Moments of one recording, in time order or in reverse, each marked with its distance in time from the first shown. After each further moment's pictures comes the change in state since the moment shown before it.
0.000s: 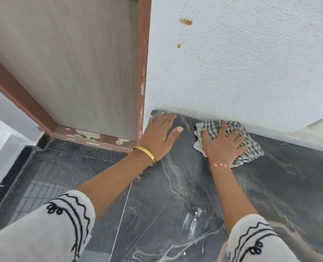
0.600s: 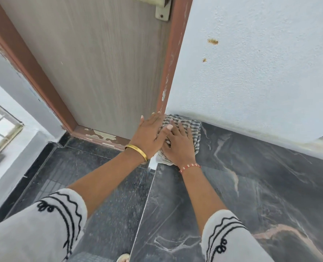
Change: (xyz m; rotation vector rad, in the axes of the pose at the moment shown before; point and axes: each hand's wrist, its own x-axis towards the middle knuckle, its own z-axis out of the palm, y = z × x) left_hand -0.049 -0.028 -0.061 0.036 0.075 -0.094; right_hand -0.086 -0.103 0.008 0.121 -0.096 -0.863
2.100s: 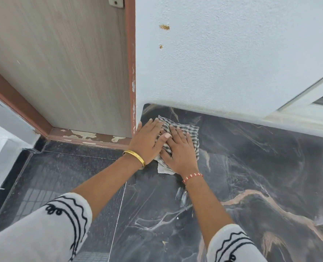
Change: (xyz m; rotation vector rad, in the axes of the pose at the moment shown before) left_hand -0.013 0.049 0.047 0.125 -0.191 0.077; right_hand -0.081 0.059 -0.005 -0.019 0.038 0.121
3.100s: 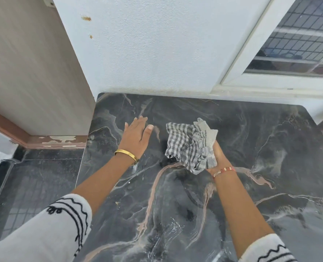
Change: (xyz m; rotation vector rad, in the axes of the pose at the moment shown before) left_hand -0.038 0.120 0.063 -0.200 0.096 -0.027; right_hand -0.160 0.131 -0.114 1.816 0.094 0.846
